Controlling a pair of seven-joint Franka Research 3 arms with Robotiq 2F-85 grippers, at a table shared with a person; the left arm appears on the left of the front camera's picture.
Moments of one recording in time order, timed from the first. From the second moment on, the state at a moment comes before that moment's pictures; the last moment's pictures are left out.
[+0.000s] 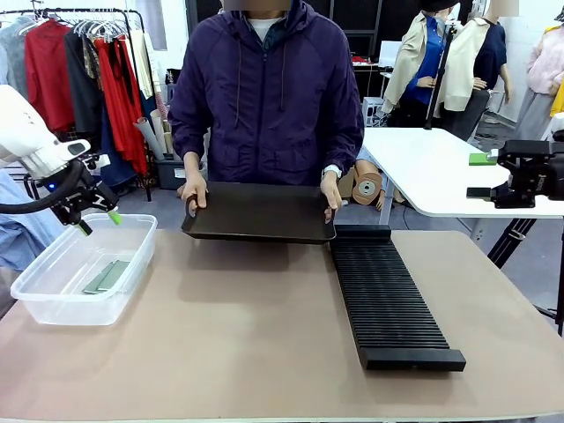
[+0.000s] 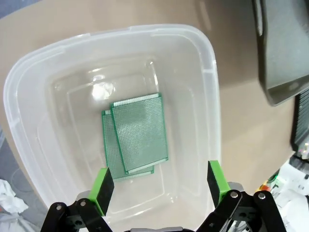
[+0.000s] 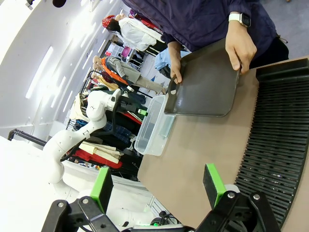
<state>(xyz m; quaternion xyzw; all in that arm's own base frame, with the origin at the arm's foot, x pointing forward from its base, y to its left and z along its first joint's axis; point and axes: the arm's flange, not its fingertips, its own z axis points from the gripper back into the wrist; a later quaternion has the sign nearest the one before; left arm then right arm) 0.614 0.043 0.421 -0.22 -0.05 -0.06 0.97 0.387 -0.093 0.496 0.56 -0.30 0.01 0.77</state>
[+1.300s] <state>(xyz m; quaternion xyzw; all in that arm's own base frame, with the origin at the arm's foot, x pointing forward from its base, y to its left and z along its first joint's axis) 0.582 0.047 0.493 -0.54 -0.13 -0.04 0.83 0.387 -0.093 0.496 0.56 -0.30 0.01 0.77</state>
